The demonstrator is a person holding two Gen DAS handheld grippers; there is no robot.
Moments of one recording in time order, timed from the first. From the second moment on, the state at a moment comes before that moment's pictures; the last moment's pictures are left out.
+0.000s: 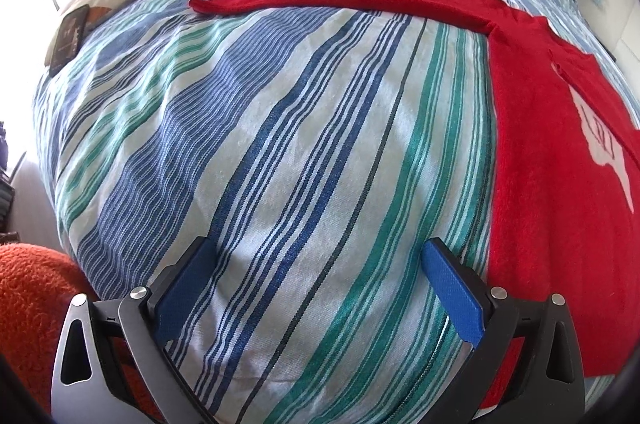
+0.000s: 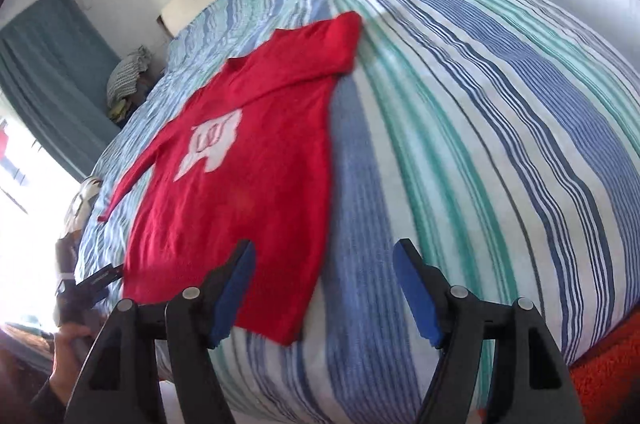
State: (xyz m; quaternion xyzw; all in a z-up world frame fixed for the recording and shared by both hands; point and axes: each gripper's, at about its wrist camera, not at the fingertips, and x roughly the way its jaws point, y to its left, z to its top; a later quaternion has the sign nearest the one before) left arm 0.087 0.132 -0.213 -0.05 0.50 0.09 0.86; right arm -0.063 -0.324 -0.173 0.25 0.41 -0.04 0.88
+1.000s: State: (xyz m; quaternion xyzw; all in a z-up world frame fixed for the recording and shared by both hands) left arm 0.092 0.137 -0.216 -0.05 0.52 0.06 0.85; right arm -0.064 -0.339 -0.183 0.27 0.41 -0.07 0.87
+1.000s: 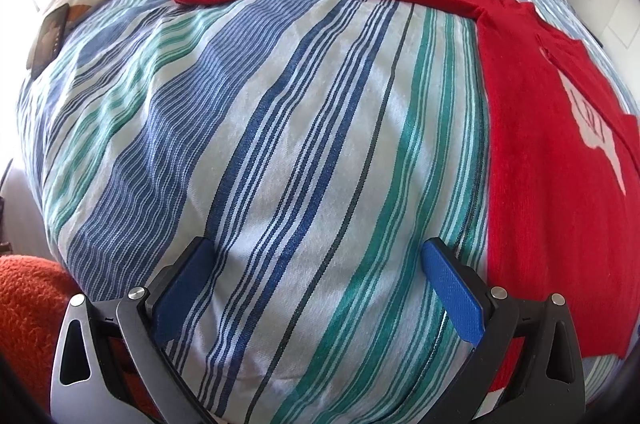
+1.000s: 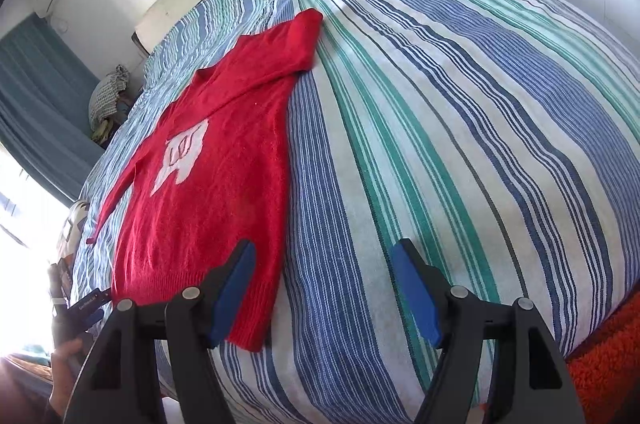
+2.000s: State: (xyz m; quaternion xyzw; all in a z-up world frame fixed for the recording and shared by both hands) left arm 0.256 0.340 -0.187 -0.37 0.47 0.09 0.79; right arm -0.058 -0.332 -0.185 0.25 0.42 -0.07 0.87
